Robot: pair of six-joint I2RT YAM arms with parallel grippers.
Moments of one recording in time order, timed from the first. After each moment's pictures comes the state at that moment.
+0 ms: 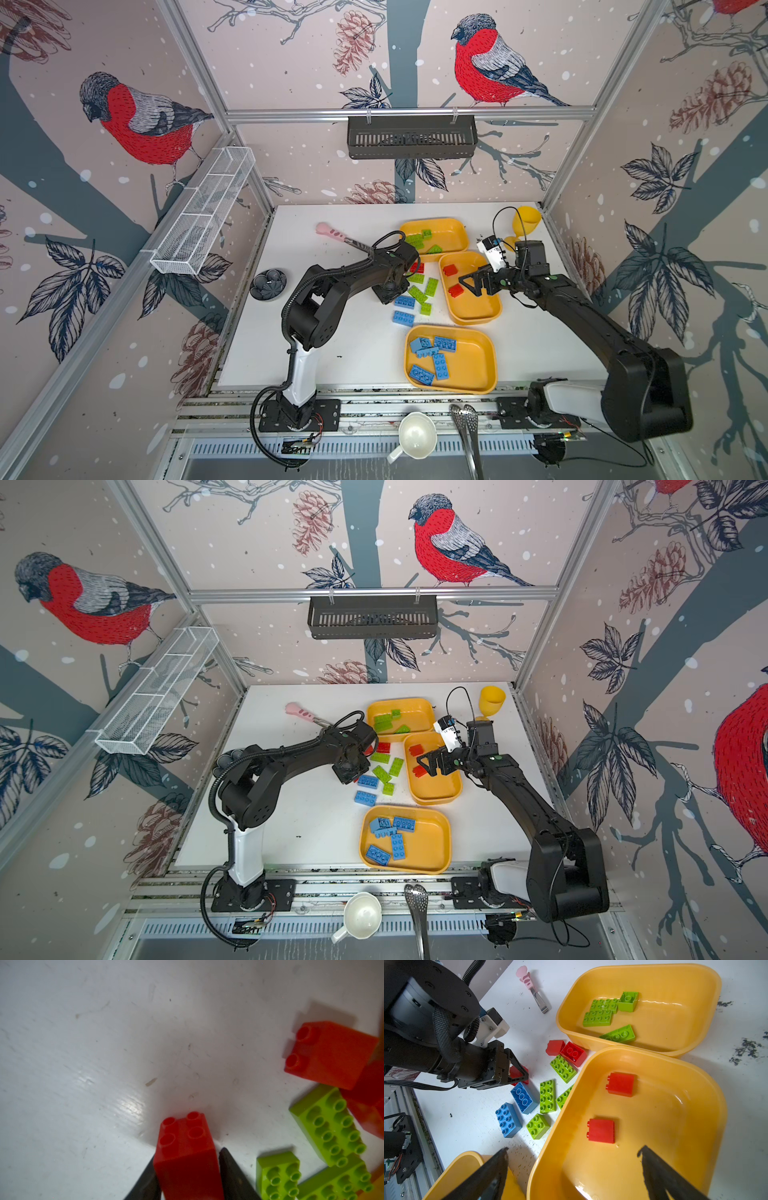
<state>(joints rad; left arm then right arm) -0.67 2.01 1.42 -0.80 -0.11 -1.28 0.17 1.27 0.82 -0.32 -0.61 -0.10</state>
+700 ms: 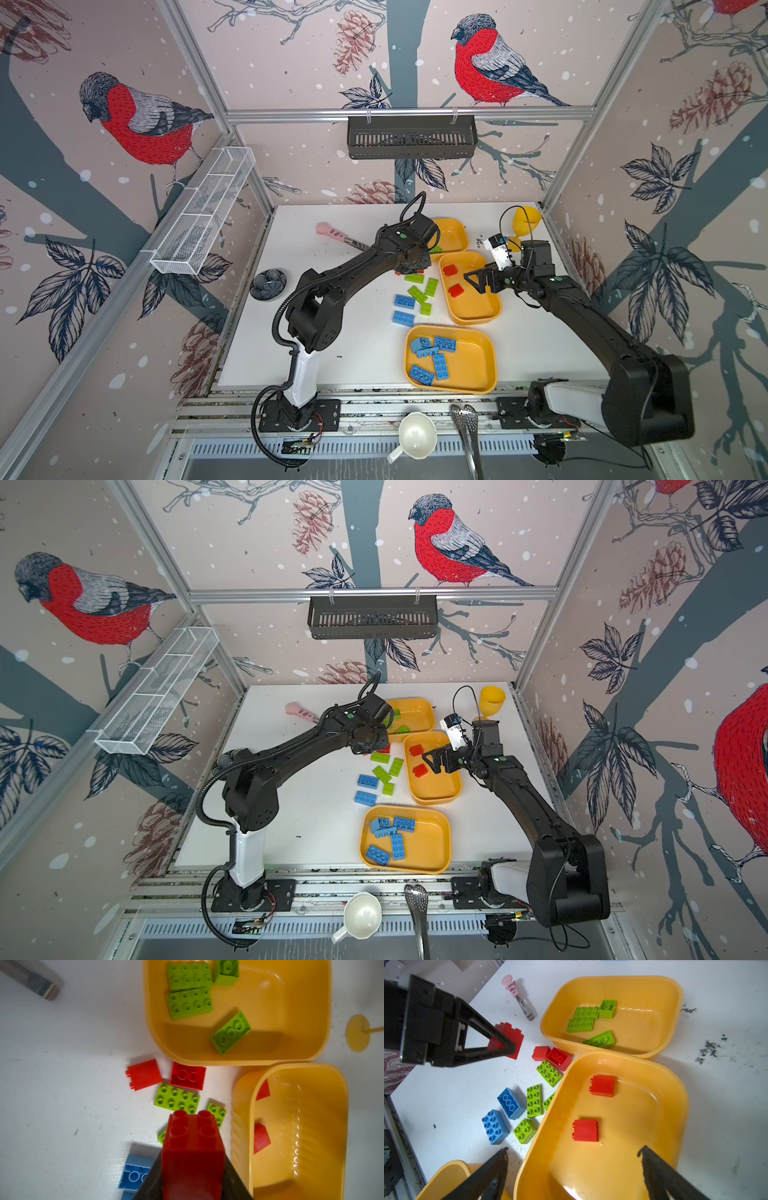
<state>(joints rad) -0.75 2.03 1.78 -0.82 -0.08 -0.77 0.13 1.23 0.81 -0.31 -0.56 -0.10</state>
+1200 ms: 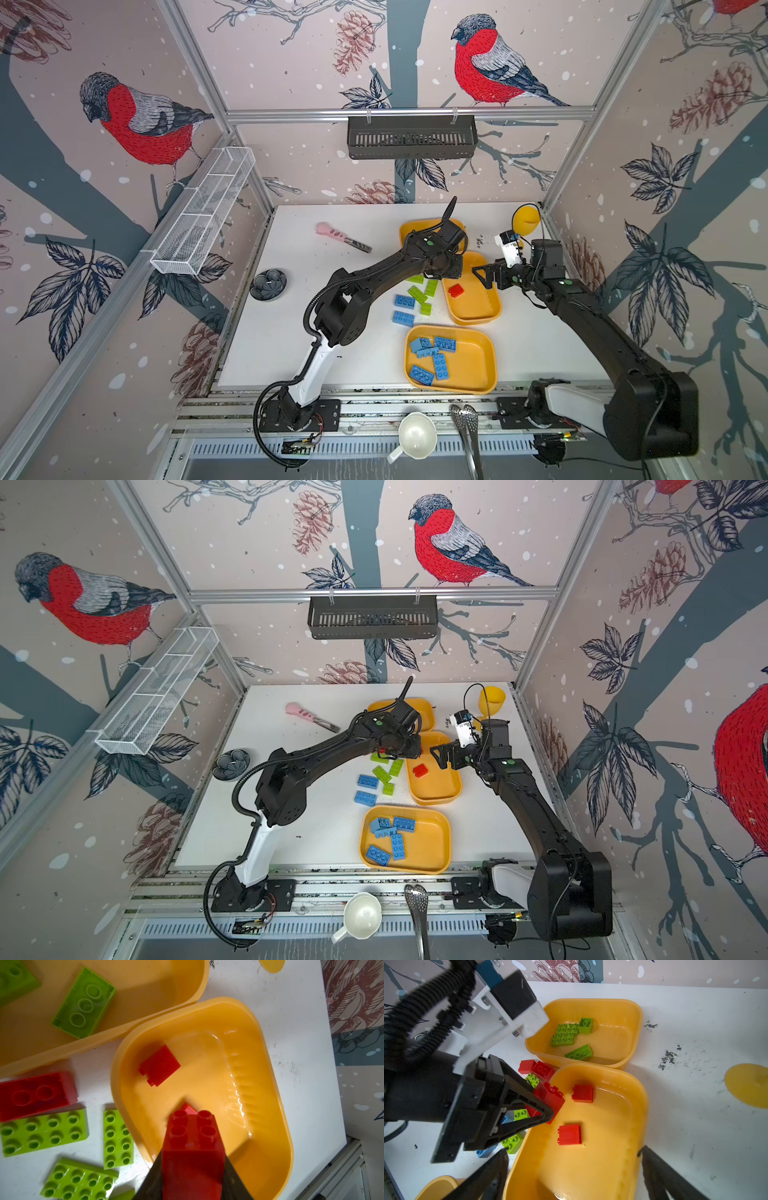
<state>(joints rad) -0.84 2.23 1.98 -0.76 0.13 -0.60 0.08 1.18 0.81 -0.31 -0.51 -0.08</state>
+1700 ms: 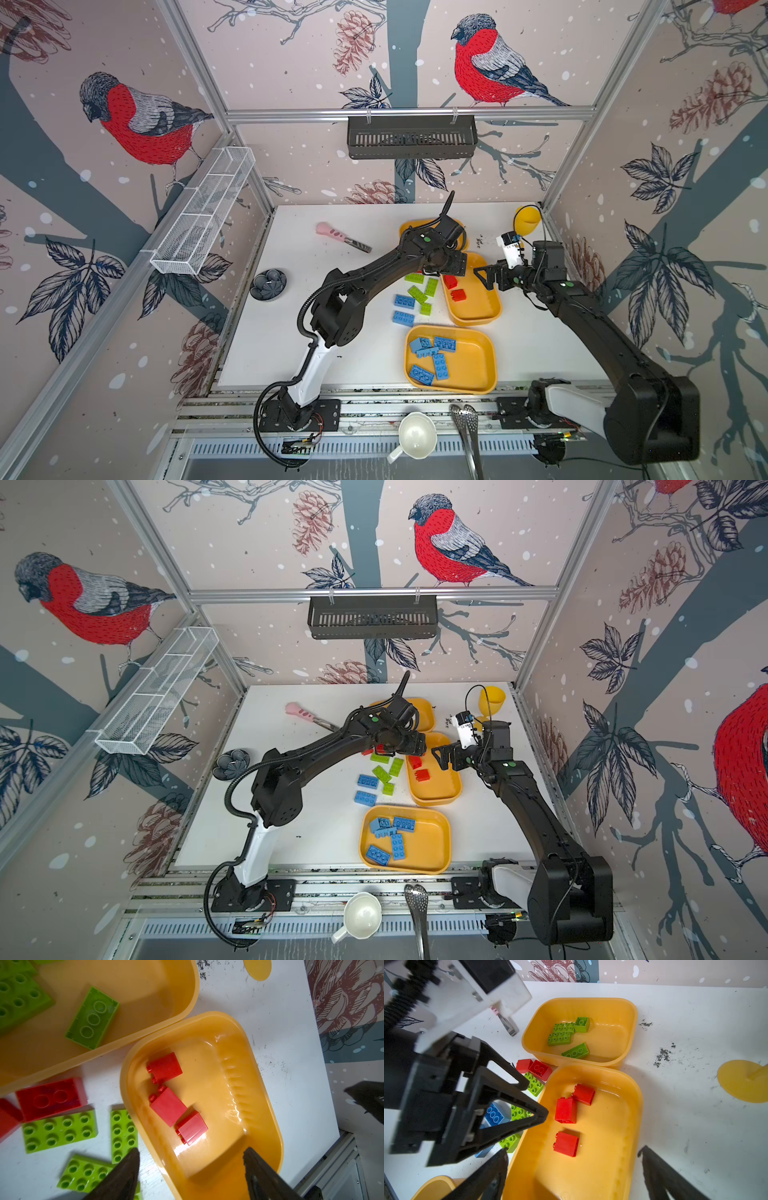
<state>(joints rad) -0.82 2.15 1.97 -0.78 0.11 -0.54 0.08 1.16 0.80 -0.31 -0.50 -0.08</state>
